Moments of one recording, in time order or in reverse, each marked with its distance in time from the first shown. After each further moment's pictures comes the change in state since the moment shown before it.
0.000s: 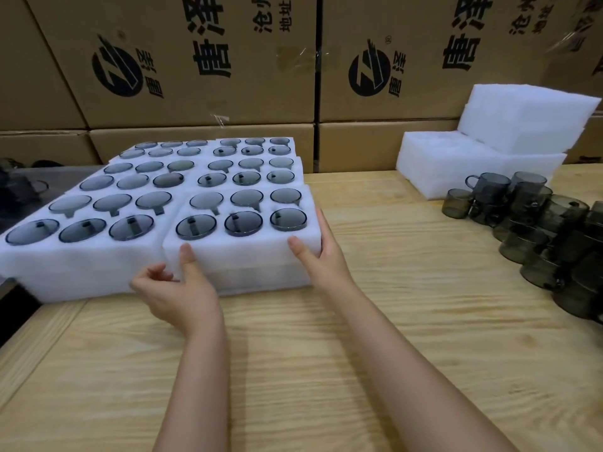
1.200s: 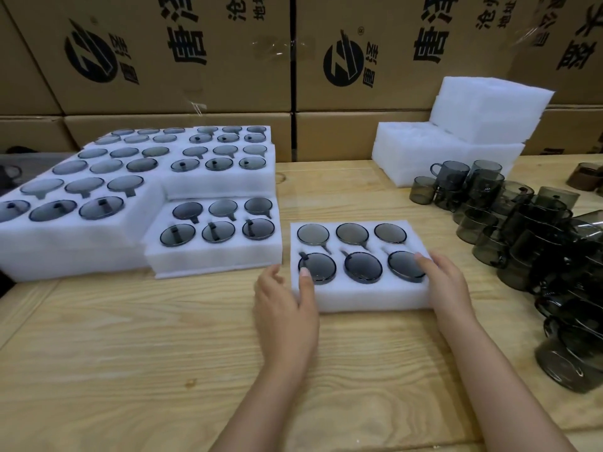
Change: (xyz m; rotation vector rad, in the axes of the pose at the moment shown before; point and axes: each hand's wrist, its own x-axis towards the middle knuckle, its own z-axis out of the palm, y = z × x) left_hand -0.170 0.039 -0.019 0.452 -0.782 0.084; right_hand -0.097 -0.010 -0.187 -0.243 0.567 0.300
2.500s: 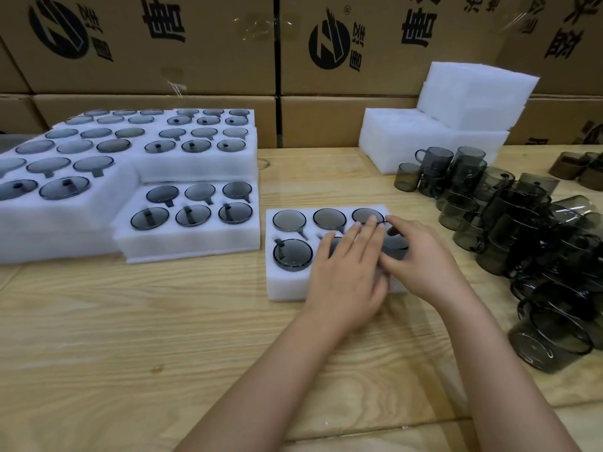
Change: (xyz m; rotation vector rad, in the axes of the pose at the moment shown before) left_hand -0.014 0.050 0.056 0.493 -0.288 0.887; right_hand -0.011 -0.045 -0.011 -0.715 -0.190 -0.557
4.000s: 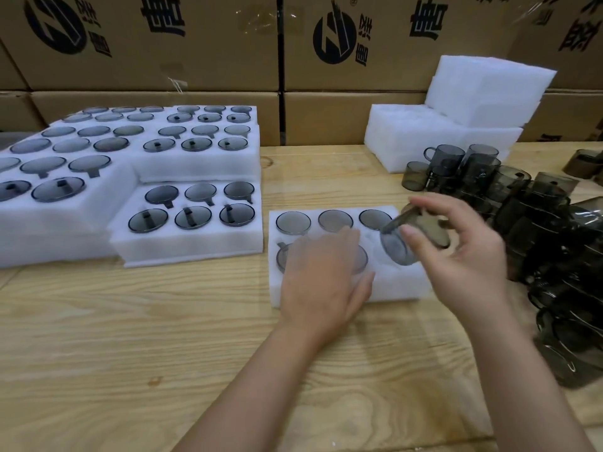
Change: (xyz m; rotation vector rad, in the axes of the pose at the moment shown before) left_hand -0.013 -0.034 0.006 0.181 0.470 0.034; right_hand -0.017 -0.036 -0.022 0.357 0.342 -0.109
